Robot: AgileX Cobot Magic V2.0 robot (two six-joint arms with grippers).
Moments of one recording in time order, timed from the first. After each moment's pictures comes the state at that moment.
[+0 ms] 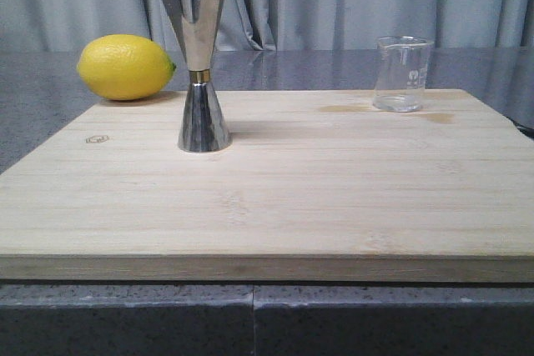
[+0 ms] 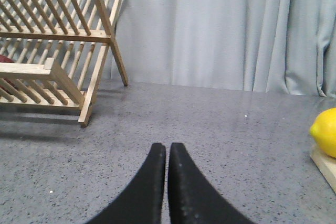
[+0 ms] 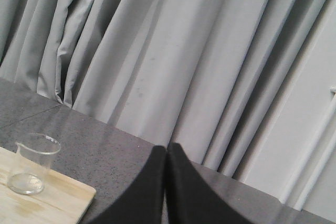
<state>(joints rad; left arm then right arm) 0.07 -0.01 0.00 -0.09 -0.02 0.06 -0.07 0.05 -0.21 -1.47 -0.15 1.08</state>
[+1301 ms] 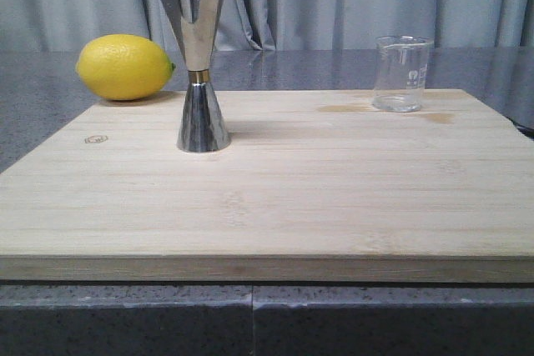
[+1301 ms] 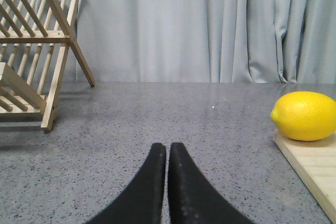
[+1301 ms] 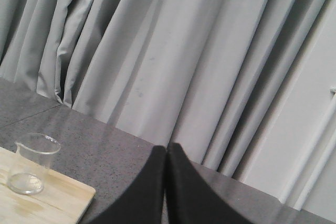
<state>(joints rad) -0.03 -0.01 0.00 -0.04 -0.02 0.05 -0.07 0.05 -0.21 -1.47 -0.15 1.08</state>
